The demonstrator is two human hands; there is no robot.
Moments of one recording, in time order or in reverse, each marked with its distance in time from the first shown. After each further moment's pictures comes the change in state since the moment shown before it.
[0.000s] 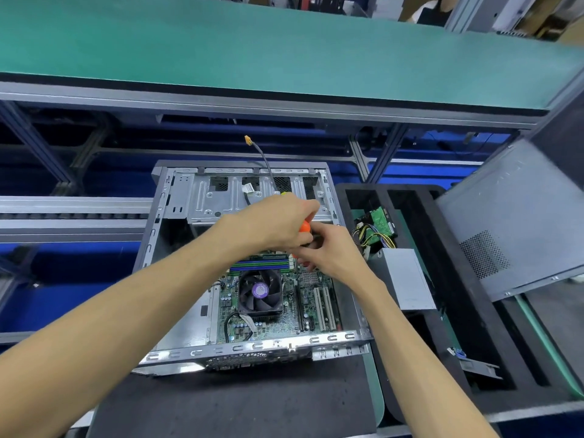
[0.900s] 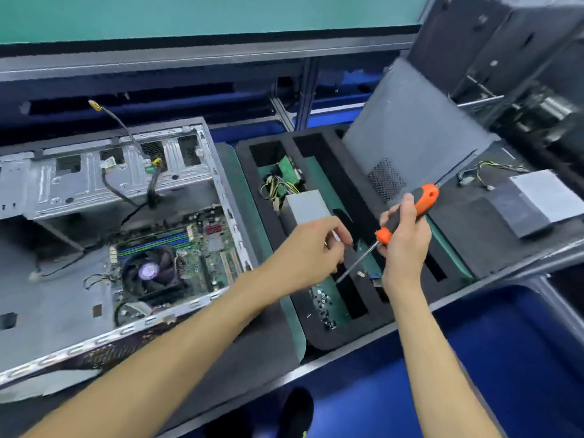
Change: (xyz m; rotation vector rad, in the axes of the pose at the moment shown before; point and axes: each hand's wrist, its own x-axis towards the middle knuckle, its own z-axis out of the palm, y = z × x) left_hand 0.023 0.213 0.107 -0.901 -0.108 0.050; right_hand -0.176 0.075 -0.139 0.599 1.127 0.272
